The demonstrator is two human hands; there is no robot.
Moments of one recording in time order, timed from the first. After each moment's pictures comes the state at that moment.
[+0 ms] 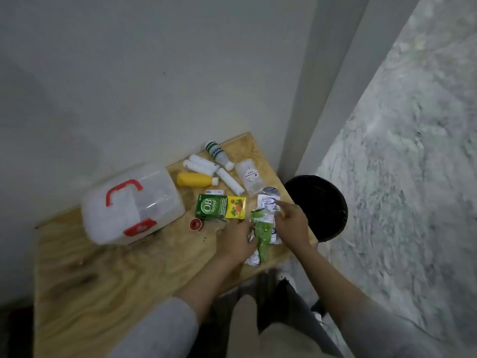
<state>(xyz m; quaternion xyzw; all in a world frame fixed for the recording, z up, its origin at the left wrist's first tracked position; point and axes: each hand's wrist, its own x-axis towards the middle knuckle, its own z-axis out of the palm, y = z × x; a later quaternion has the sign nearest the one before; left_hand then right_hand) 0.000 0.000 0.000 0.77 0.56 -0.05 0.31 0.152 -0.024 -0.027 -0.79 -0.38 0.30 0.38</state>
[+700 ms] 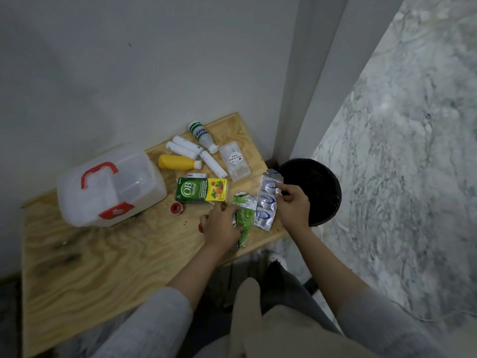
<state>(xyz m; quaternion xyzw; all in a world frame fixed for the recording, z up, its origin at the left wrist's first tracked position) 0.028 -0.011 -0.012 0.72 0.64 -0.04 0.27 0.199 -0.029 -0.021 -0.76 -0.32 0.33 0.46</state>
